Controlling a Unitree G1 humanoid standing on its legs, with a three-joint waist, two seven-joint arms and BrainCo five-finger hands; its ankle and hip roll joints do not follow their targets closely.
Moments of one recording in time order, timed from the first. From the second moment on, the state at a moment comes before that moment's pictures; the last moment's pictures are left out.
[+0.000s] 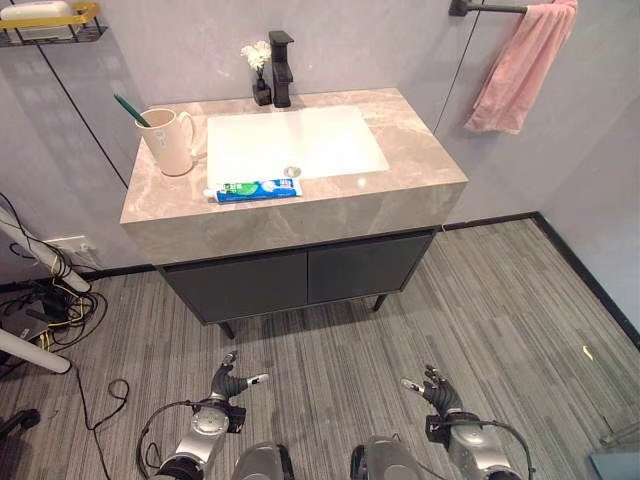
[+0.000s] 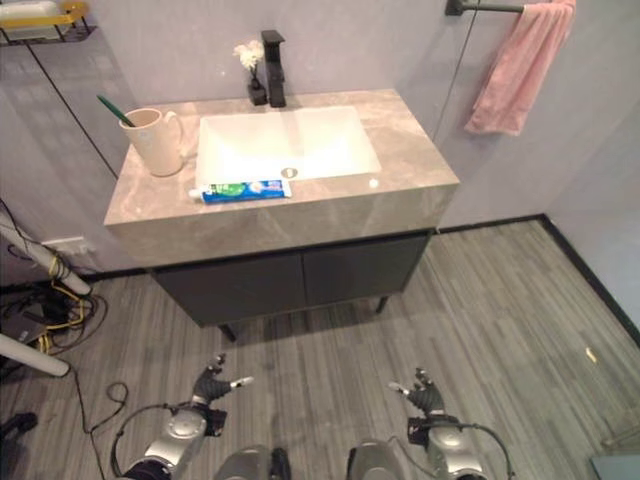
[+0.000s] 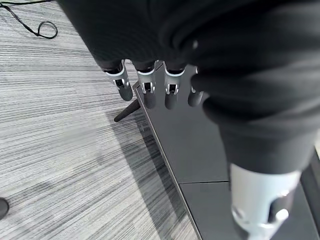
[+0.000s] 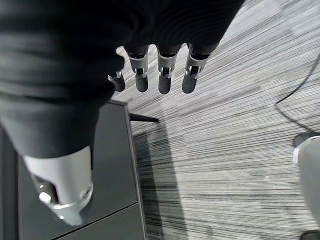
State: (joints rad) left arm -0.11 0.27 -0.29 0.93 -0.16 -0.19 0.22; right arm -0.07 -0.26 0.25 0.92 0.40 -0.18 -0.09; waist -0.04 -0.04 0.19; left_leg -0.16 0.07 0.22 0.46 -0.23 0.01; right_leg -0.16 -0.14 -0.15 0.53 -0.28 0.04
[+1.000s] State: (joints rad) left arm -0.12 0.24 -0.30 0.96 -0.16 -0.21 0.25; right arm -0.07 -0.29 0.27 0.97 0.34 -0.18 -0.11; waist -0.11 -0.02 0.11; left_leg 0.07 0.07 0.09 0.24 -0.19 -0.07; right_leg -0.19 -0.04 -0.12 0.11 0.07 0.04
